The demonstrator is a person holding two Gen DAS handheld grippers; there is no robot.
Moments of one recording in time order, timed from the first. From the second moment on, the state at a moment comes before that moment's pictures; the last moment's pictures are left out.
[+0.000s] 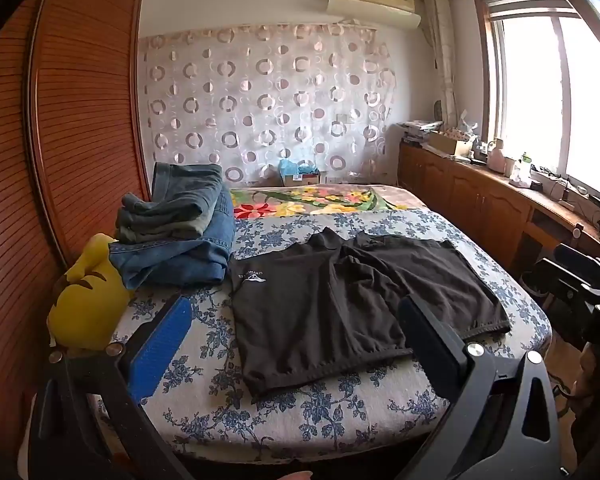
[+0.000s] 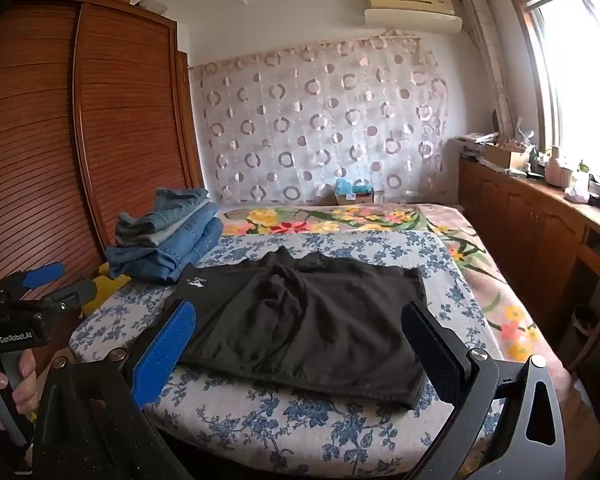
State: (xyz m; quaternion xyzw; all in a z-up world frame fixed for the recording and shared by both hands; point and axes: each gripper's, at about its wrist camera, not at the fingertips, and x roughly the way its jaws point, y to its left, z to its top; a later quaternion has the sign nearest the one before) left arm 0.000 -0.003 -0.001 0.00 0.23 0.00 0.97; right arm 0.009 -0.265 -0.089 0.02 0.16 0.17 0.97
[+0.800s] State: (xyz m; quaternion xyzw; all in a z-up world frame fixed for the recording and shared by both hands) left arm -0.003 -0.012 0.001 0.00 0.23 0.00 0.97; right arm 0.005 -0.267 -0.089 0.02 0.16 0.17 0.97
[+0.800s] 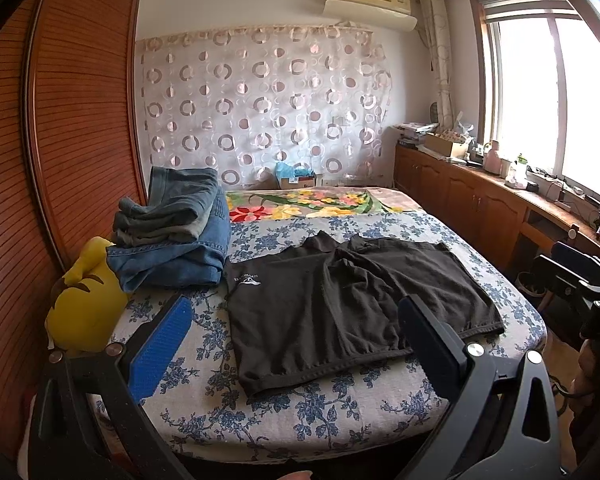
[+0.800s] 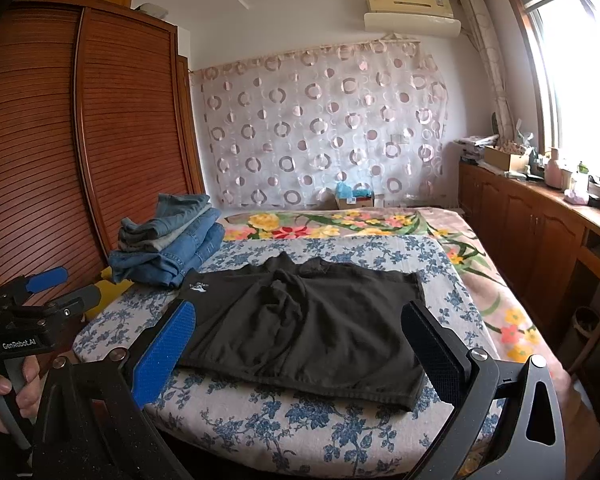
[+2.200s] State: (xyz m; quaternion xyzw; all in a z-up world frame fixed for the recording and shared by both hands) left arm -0.004 -0.012 0.001 0.00 0.23 0.00 0.97; right arm 0.003 -0.267 -0.088 0.02 0.15 0.17 0.97
